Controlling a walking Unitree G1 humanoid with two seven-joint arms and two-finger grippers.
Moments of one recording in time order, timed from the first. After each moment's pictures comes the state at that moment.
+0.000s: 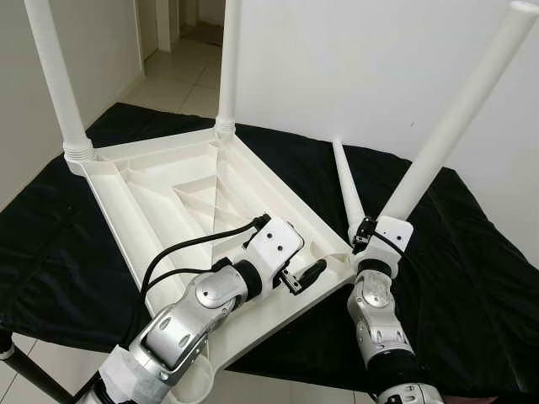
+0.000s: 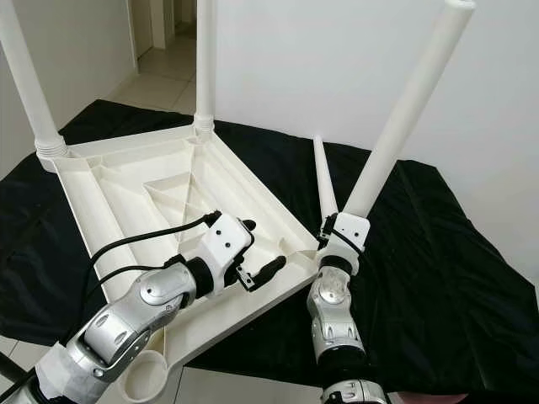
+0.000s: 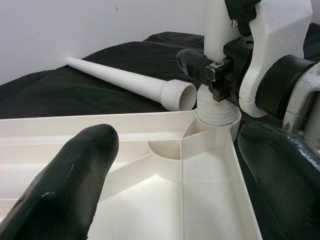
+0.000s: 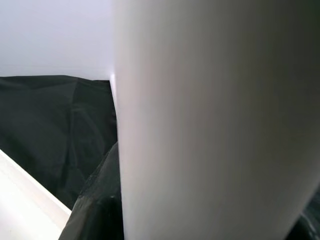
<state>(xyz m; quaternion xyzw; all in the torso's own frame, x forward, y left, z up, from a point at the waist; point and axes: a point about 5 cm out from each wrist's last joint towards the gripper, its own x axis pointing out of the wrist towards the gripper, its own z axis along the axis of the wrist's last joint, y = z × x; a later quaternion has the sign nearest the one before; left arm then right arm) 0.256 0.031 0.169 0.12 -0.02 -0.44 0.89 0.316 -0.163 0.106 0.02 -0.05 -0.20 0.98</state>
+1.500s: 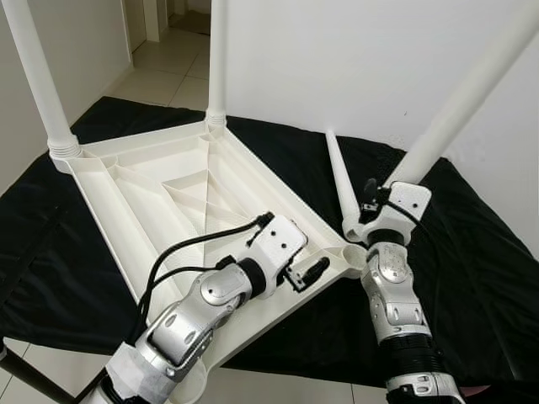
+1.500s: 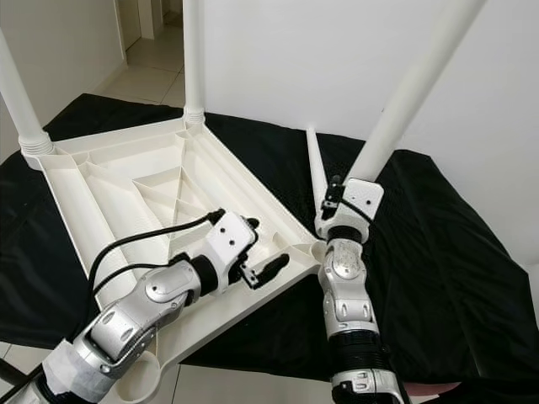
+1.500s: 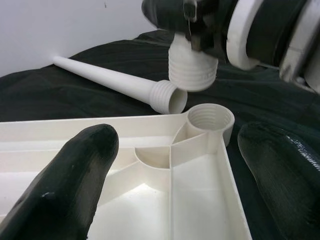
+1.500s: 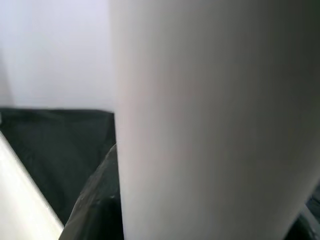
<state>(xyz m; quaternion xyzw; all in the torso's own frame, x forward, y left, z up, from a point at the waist) 0.261 0.026 0.172 0.12 -0.02 -0.45 0.88 0.328 -0.162 0.164 0.01 -0.13 -0.10 0.99</state>
